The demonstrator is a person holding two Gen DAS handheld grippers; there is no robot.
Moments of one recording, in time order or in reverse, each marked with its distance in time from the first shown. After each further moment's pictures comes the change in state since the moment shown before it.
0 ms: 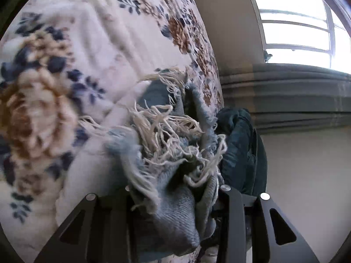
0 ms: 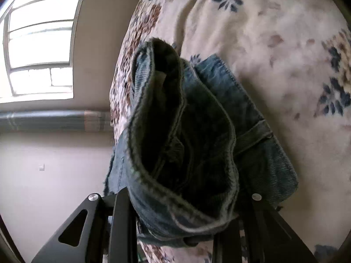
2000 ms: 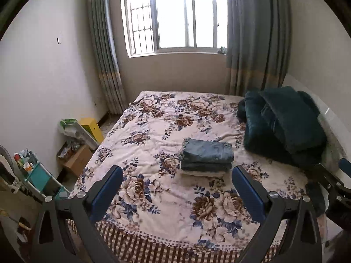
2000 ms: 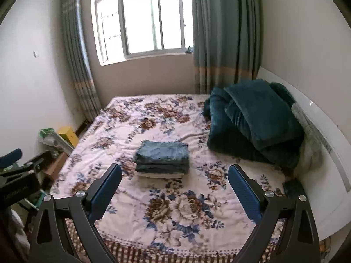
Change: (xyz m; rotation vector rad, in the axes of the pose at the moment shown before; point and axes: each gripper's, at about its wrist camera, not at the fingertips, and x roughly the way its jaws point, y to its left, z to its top) left arm -0.458 -0.421 -0.415 0.955 -0.416 0.756; right arm -0.616 0.436 -0.547 -0.906 -0.519 -0.542
